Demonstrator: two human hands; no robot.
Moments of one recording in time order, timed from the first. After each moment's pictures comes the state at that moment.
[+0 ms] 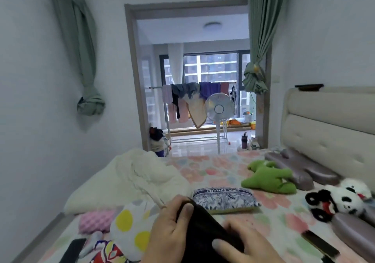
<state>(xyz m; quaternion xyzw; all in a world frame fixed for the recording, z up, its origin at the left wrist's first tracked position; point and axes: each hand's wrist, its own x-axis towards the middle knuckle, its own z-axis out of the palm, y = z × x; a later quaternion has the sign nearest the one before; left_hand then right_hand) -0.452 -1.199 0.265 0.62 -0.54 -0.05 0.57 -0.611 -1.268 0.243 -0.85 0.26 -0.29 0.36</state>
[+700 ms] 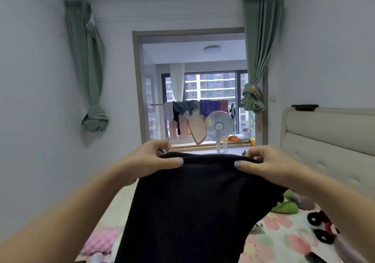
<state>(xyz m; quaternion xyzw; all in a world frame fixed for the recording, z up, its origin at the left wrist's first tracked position) -0.370 -1.197 0.432 0.64 -0.62 -0.21 0.41 -0.631 -1.307 0.412 -0.83 0.35 -0.33 0.28</state>
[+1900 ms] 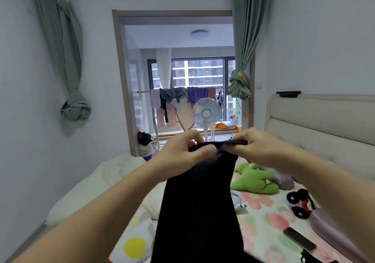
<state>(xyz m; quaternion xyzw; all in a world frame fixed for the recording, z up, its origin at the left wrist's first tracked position) -0.450 -1.241 0.404 0.56 -0.71 -0.09 0.42 -0.632 -1.309 0.417 -0.86 0.35 -0.29 0.24</state>
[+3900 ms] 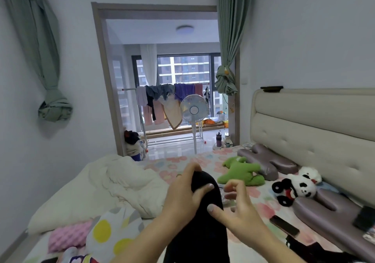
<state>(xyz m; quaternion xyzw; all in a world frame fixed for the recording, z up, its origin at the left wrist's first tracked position) -0.474 -1.254 0.302 0.56 -0.67 0.00 0.49 -0.624 -1.296 0.252 -0.74 0.38 -0.43 0.35</state>
